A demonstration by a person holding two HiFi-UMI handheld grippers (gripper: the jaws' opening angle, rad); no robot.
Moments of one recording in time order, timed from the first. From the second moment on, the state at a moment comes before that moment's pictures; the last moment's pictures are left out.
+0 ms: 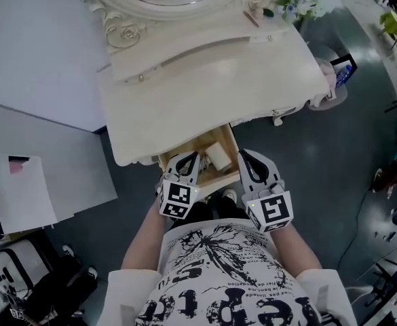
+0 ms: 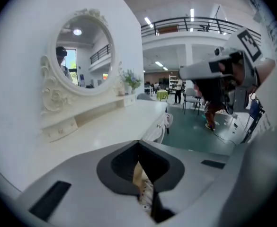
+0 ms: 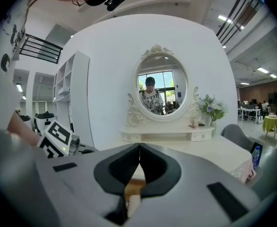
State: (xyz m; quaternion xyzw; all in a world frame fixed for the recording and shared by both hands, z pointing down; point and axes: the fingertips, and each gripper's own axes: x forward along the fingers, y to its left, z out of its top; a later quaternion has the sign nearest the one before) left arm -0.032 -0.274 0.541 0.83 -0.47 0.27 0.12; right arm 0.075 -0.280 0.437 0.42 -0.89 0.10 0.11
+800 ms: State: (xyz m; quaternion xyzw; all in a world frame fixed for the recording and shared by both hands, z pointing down) left arm -0.174 -0.211 0.325 0.71 -0.70 0.06 -0.01; right arm -0.017 -0.273 0.352 0.31 -0.95 0.00 0.06
